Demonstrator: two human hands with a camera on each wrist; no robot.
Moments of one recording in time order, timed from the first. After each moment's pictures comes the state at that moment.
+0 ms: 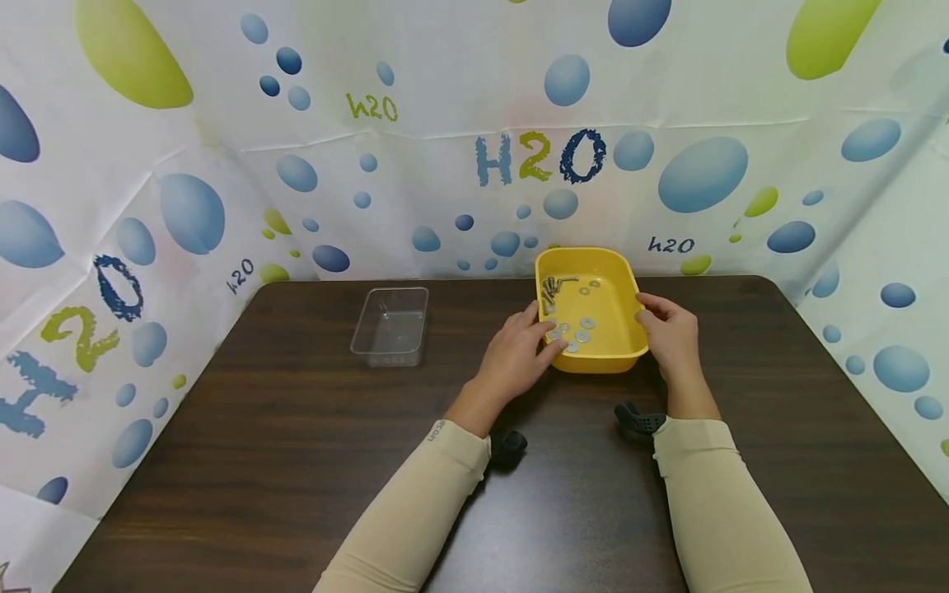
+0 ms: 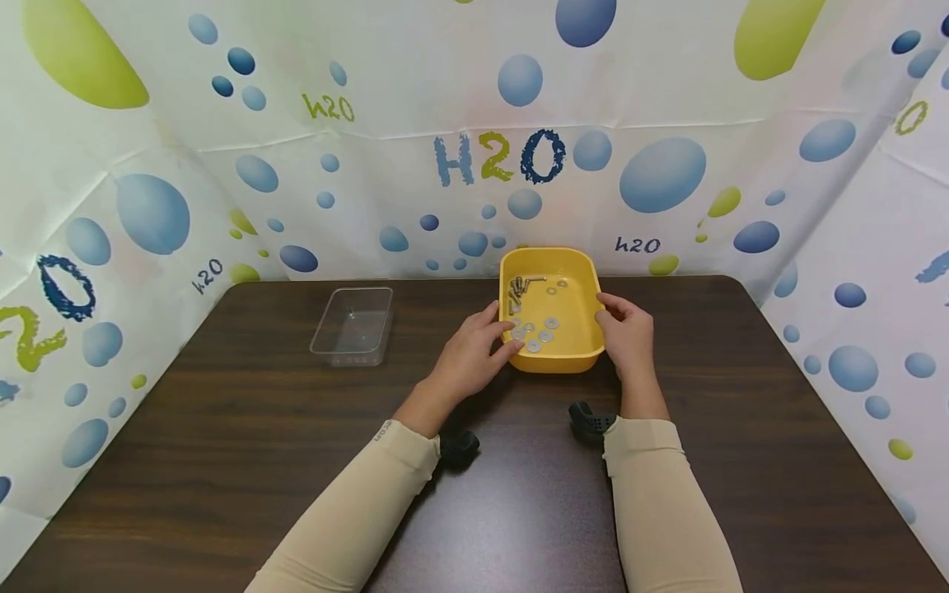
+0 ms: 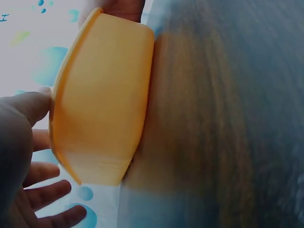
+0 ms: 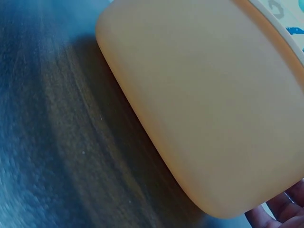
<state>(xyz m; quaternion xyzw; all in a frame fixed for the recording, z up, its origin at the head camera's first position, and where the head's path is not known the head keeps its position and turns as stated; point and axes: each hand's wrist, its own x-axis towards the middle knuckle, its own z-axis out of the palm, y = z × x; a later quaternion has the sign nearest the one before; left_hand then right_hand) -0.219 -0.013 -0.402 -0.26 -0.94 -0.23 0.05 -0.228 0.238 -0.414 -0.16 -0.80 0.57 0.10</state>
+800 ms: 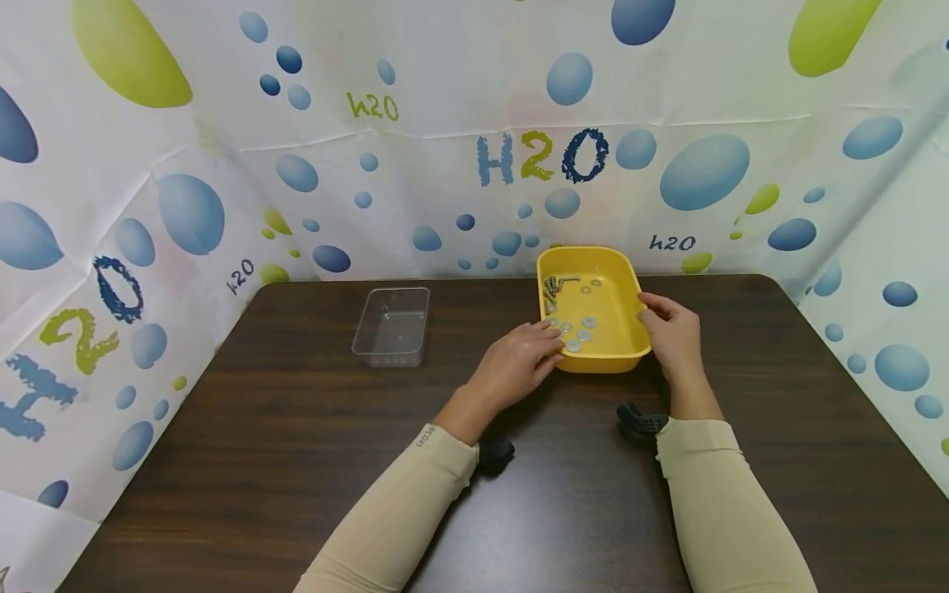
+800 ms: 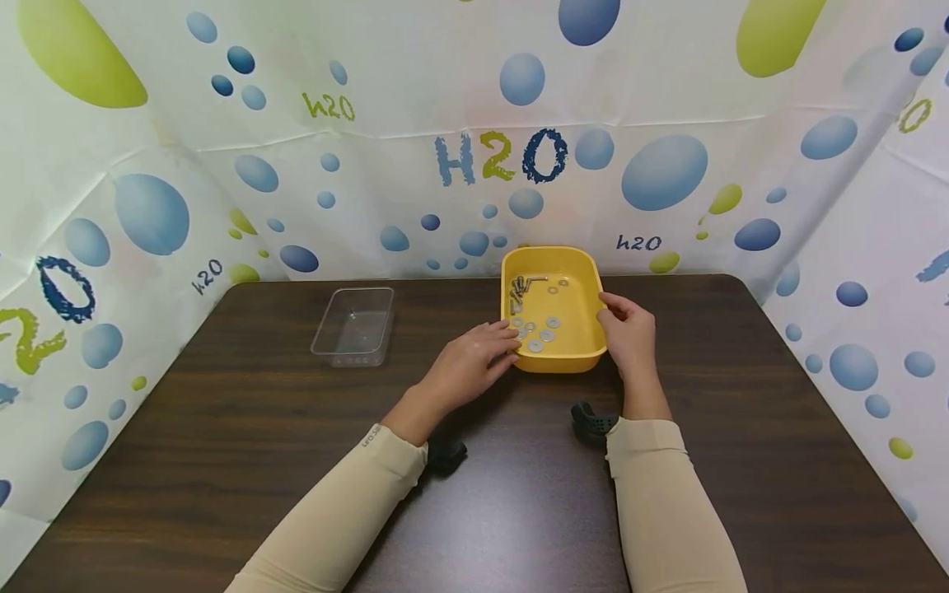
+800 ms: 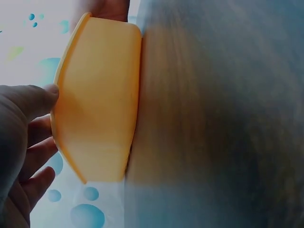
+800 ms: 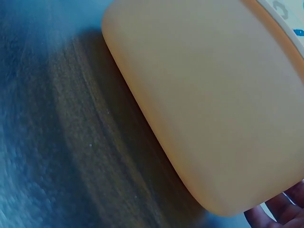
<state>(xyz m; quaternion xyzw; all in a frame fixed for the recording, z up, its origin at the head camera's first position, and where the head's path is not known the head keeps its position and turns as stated) -0.210 -0.027 -0.401 -0.40 -0.88 -0.18 0.15 -0.227 0.237 -0.414 -0.16 -0.81 0.56 0.10</state>
